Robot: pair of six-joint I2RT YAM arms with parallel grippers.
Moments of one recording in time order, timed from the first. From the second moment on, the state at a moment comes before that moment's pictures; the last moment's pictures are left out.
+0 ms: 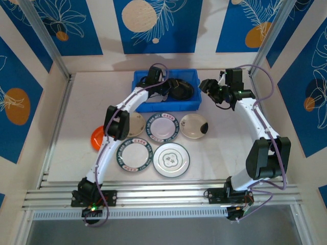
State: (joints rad) left arm -0.46 2.73 2.48 -0.38 0.46 -0.88; right arm 0.08 1.52 1.30 -0.49 -0.39 0.71
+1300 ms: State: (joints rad) left arm -0.46 2.67 2.61 -0.61 0.40 -0.77; right arm 0.13 1.53 1.30 -0.49 -0.36 0.71
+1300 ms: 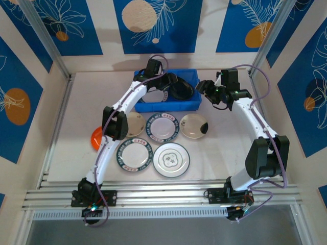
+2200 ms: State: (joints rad) left arm -0.47 2.58 2.38 -0.66 0.36 -0.61; right arm 0.18 1.53 1.30 -0.49 -0.35 0.69
